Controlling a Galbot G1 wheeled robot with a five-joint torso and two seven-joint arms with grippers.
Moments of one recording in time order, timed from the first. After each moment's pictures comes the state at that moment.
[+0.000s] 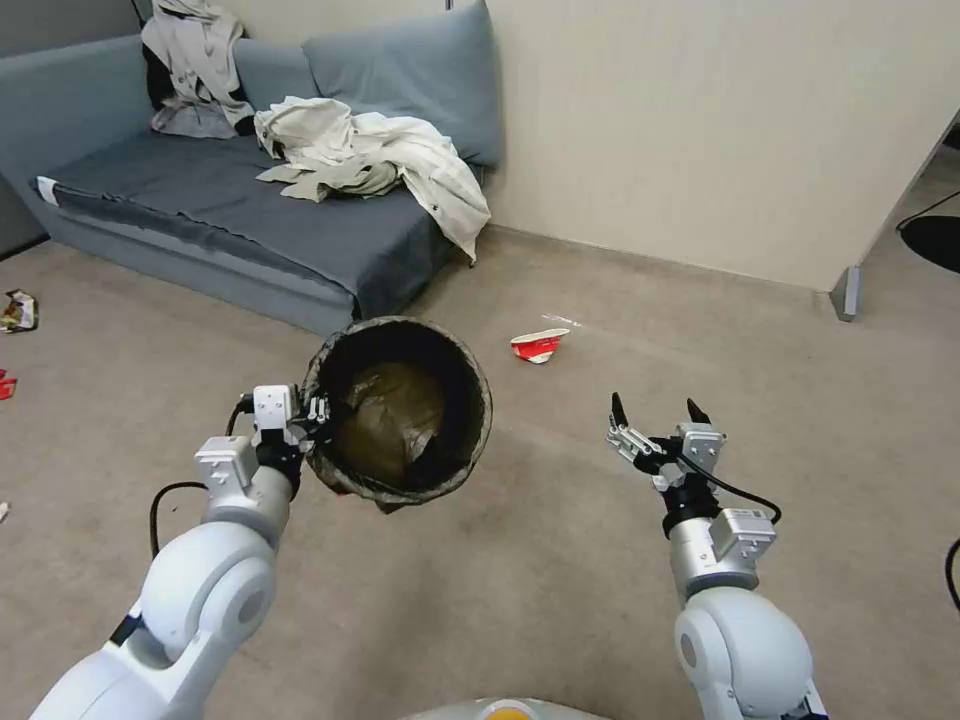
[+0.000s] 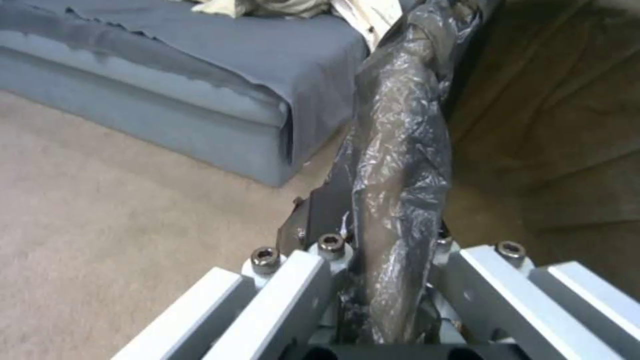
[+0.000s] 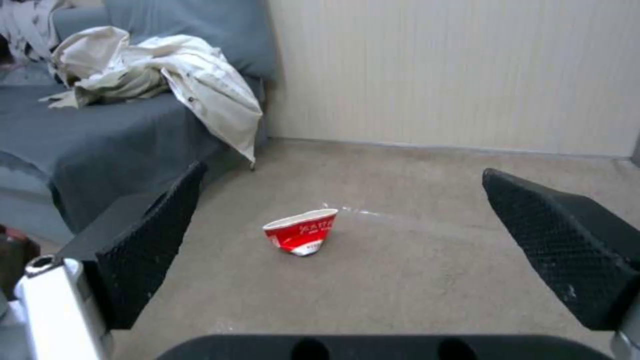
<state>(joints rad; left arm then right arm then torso) 1.47 -1.01 -0.49 -2.27 -0.66 0.37 -0.43 -1.55 1.54 0.48 2.17 0.10 -0.13 0.08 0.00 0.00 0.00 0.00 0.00</state>
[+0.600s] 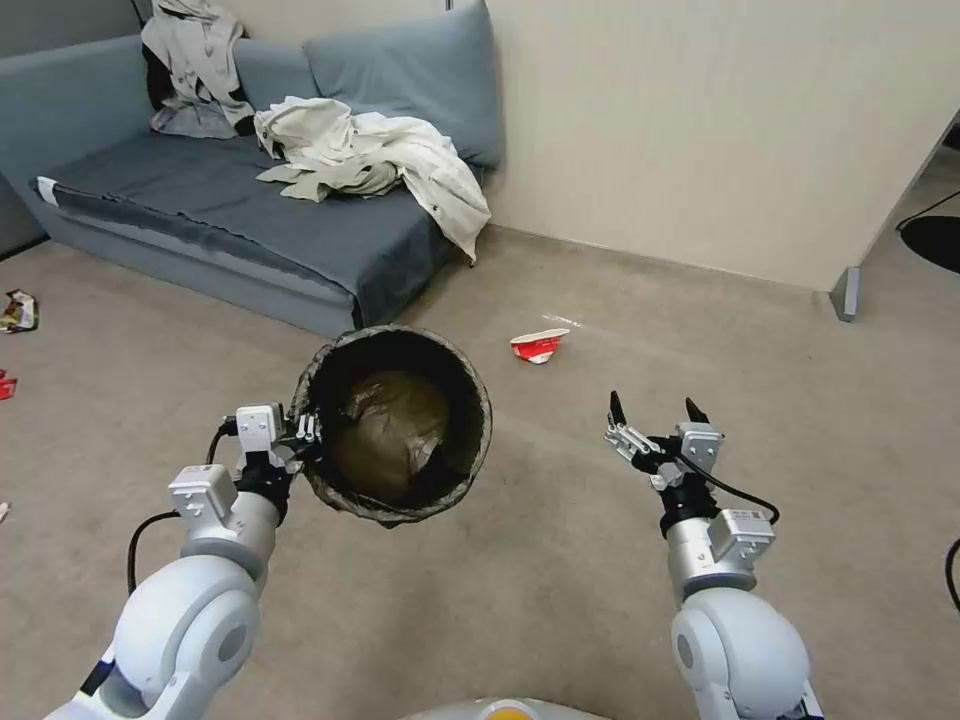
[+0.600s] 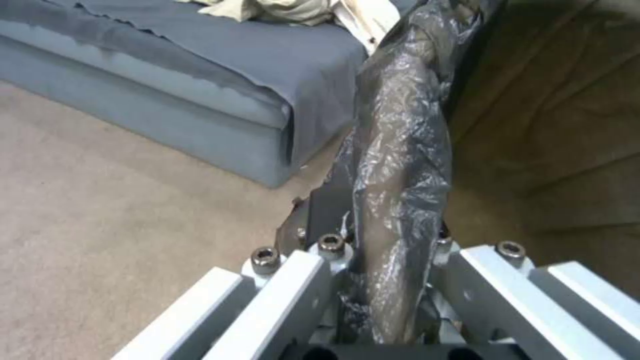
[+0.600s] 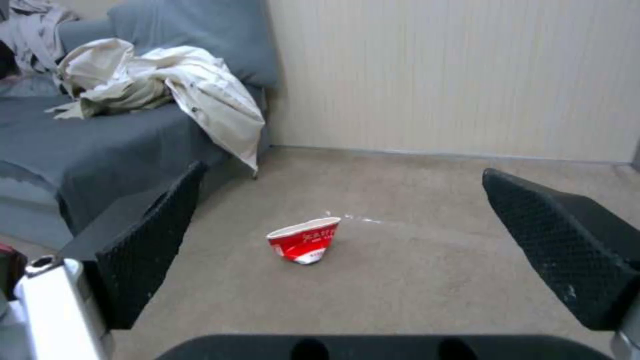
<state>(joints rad) 1.54 -1.04 -0.54 -2.29 -0.65 0.32 -0.38 -1.55 1.55 0.47 2.17 0.09 -0.12 0.08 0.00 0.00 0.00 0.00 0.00</state>
